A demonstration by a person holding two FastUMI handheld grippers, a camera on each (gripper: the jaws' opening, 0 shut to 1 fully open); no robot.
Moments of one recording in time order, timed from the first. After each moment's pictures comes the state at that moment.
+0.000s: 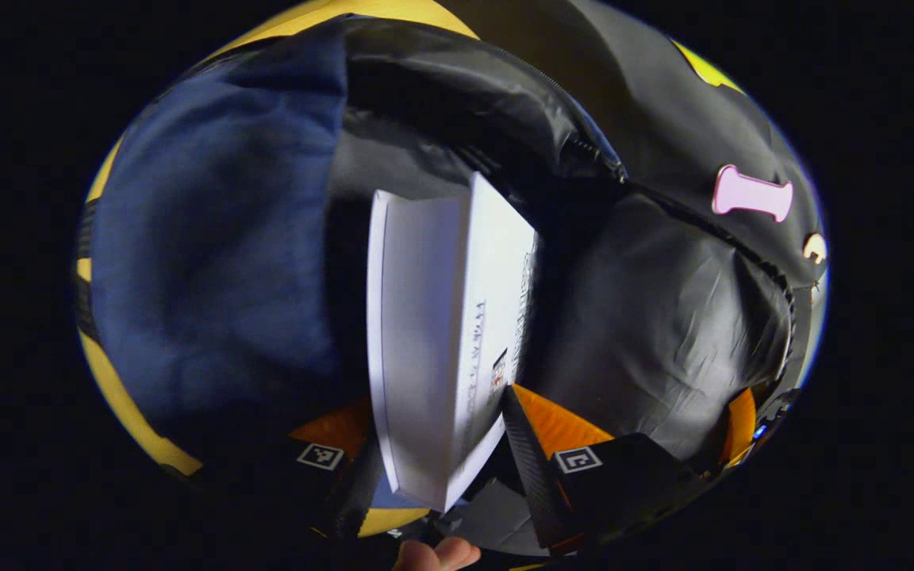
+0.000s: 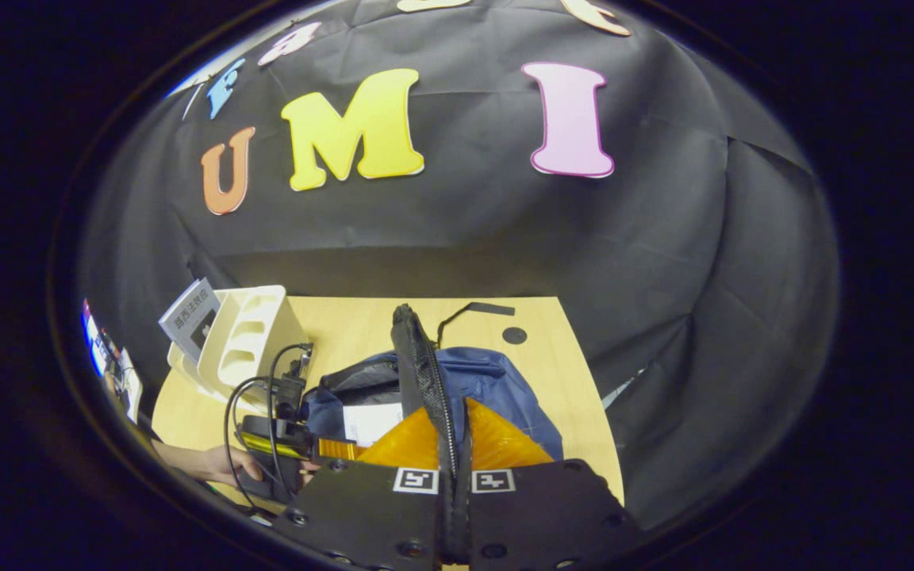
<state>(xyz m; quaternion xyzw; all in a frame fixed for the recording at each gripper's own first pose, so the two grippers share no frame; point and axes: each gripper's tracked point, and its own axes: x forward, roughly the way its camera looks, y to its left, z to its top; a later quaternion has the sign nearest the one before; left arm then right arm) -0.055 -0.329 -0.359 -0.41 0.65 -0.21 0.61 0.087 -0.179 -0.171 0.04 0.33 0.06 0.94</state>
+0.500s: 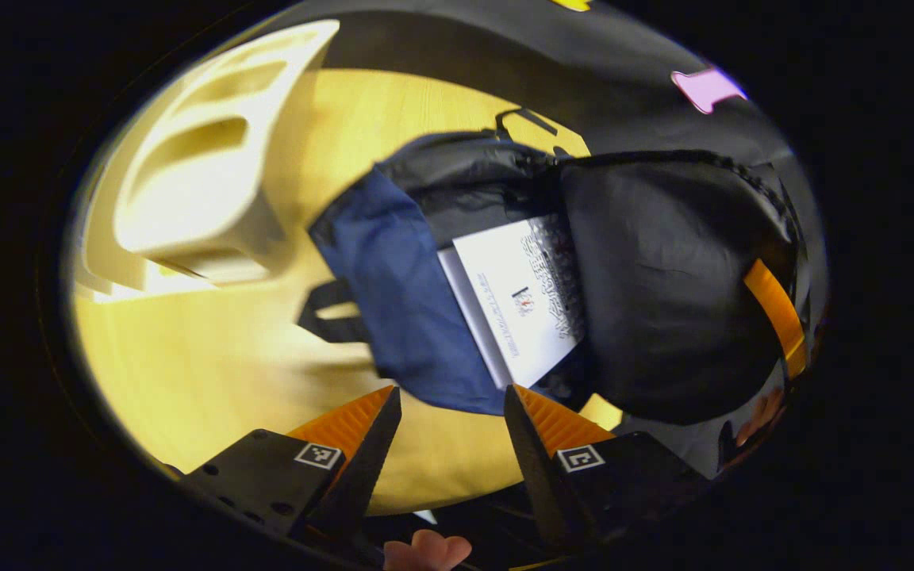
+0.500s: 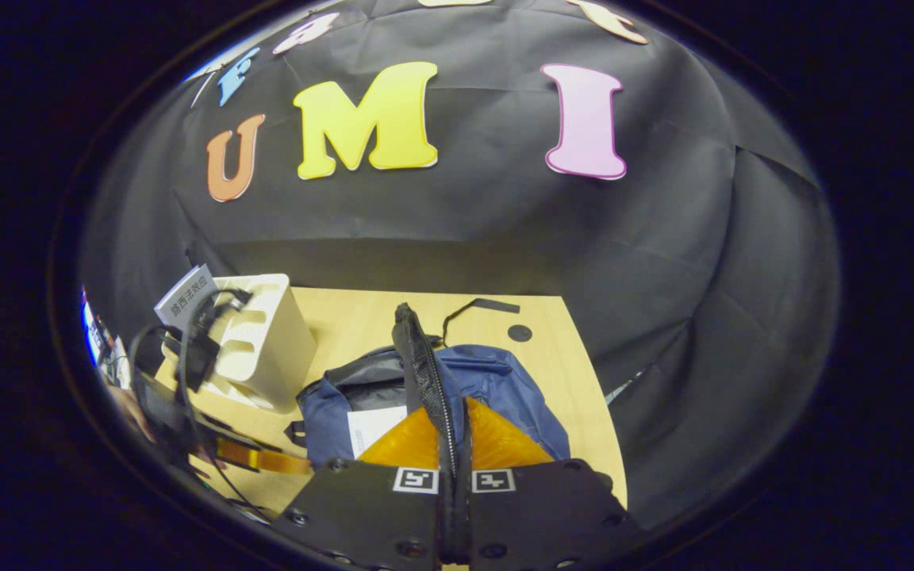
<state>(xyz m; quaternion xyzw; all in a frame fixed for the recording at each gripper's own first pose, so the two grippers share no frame) -0.070 -0.188 -0.280 -0.12 0.64 -0.18 0.74 0.084 -0.159 -0.178 0.02 0.33 0.05 0.94</state>
